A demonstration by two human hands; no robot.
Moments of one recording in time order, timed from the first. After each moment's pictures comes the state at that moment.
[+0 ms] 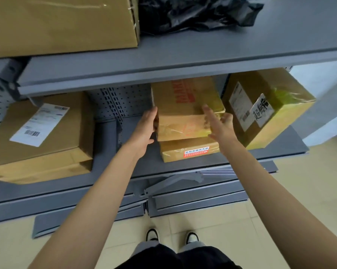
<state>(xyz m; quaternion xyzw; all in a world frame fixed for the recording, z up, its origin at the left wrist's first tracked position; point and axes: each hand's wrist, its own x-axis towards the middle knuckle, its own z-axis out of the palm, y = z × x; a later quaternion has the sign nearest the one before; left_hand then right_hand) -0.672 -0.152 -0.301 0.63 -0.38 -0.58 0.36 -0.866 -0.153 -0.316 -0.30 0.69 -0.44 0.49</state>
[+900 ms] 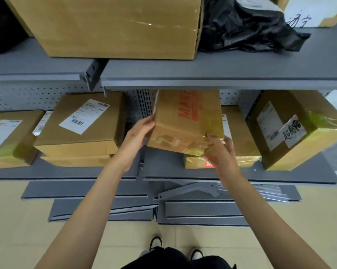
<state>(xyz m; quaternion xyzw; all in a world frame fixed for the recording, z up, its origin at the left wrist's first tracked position) -0.580 -0.089 -0.284 0.60 -0.45 -0.51 0.43 -0.805 -0.098 -0.318 -0.29 0.55 -0.48 0.62</state>
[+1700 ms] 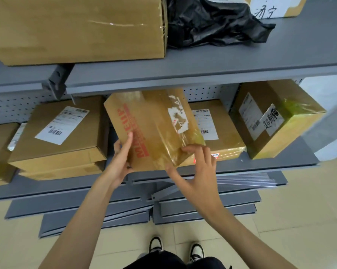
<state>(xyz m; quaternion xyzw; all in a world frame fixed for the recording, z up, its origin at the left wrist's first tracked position) -0.583 -0.082 -0.322 0.60 -0.31 -0.60 0.43 -0.782 -0.024 -0.300 -0.66 0.57 -0.43 0.24</state>
